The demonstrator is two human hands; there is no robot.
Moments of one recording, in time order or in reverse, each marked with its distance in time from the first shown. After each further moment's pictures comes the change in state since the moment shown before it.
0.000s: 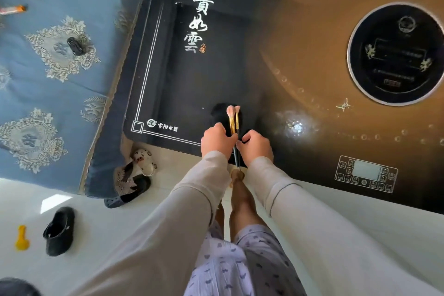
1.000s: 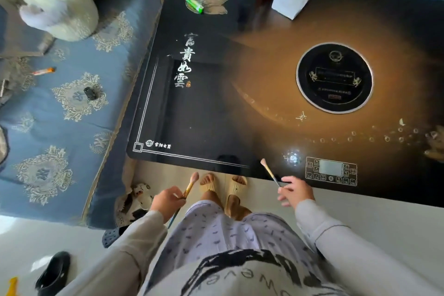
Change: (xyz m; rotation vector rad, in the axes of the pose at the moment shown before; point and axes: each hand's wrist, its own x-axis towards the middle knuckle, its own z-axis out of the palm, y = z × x) left_hand -0.101 -0.110 -0.044 0.109 -0.174 -0.057; right_hand -0.066 0.160 -0.076 0.367 -0.006 0.076
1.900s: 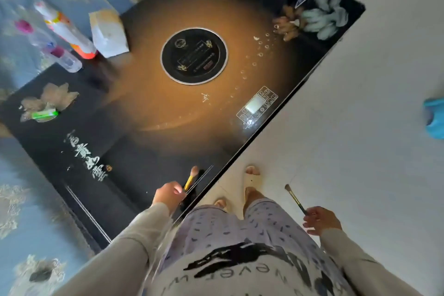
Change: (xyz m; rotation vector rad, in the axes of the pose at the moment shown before) left_hand 0.028 0.127 -0.026 0.747 -0.145 0.515; right_hand -0.149 0.142 0.129 1.209 0.418 0.669
